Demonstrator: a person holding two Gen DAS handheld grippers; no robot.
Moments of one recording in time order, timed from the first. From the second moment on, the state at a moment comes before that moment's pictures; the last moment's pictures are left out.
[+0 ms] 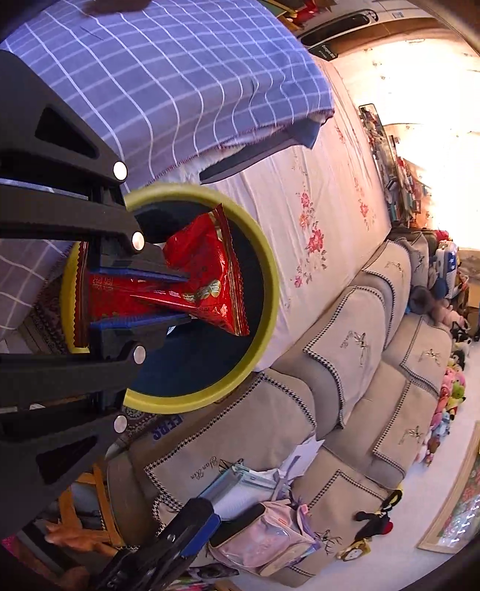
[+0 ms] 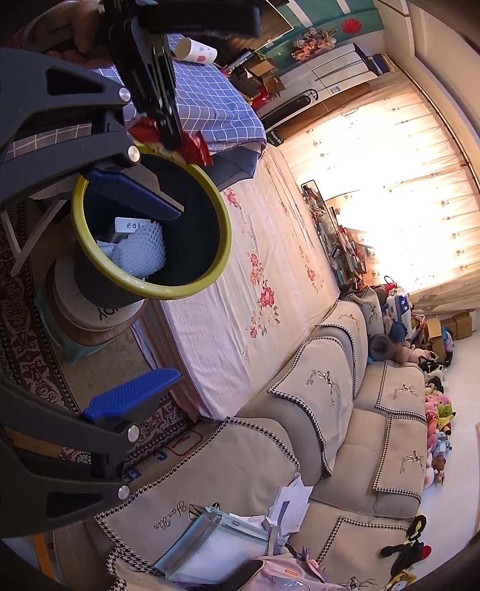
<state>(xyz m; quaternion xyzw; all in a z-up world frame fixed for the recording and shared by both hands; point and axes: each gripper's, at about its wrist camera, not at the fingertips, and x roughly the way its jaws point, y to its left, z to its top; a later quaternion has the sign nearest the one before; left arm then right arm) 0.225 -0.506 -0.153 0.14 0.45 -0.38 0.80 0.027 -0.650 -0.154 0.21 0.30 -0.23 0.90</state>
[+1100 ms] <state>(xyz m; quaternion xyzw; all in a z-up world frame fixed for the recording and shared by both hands) 0.203 -0.143 -0.028 0.00 0.29 -0.19 0.94 0.145 -0.450 -0.133 0.10 0.35 -0.02 0.93</state>
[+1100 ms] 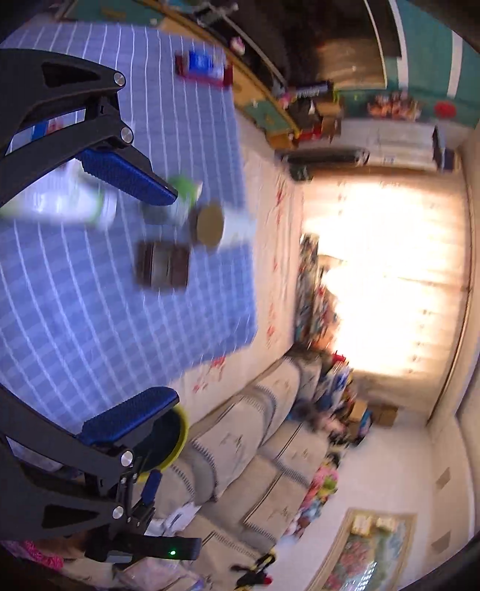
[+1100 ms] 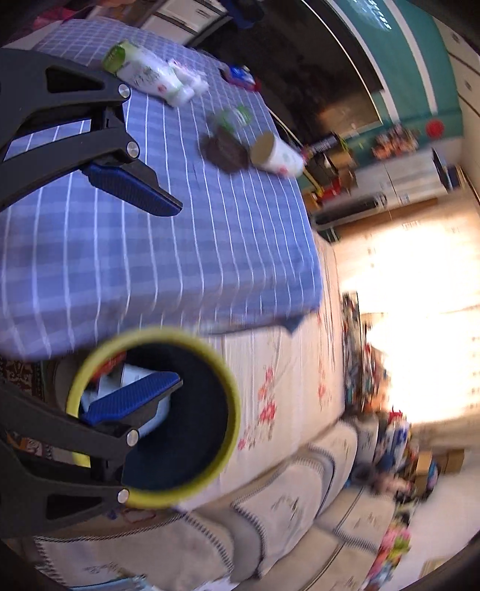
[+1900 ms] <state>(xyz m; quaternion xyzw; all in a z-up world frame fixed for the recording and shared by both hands) 0.164 0.074 -0.052 -0.10 0.27 -0.05 0.96 0.146 -0.154 -0.166 -0.05 0.38 0.13 0.91</state>
